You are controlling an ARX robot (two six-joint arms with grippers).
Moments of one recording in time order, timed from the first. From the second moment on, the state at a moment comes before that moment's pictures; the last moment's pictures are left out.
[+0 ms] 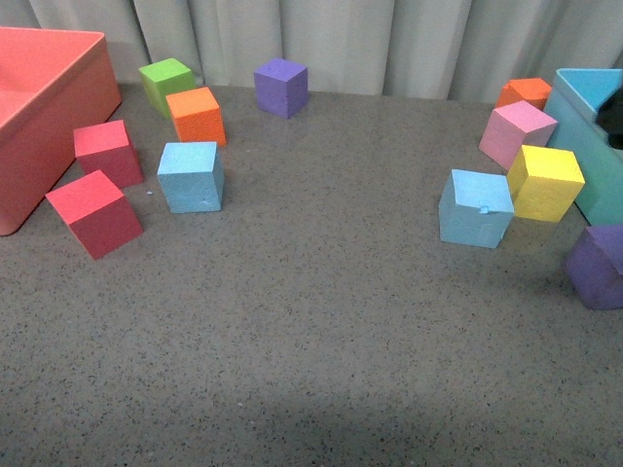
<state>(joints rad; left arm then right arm) 0.00 0.00 0.02 0.00 0.00 0.00 0.15 1.52 0.69 0.18 0.12 0.23</state>
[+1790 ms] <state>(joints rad) 0.00 0.00 0.02 0.00 0.00 0.00 0.23 2.29 1.44 -0.33 0.08 0.31</state>
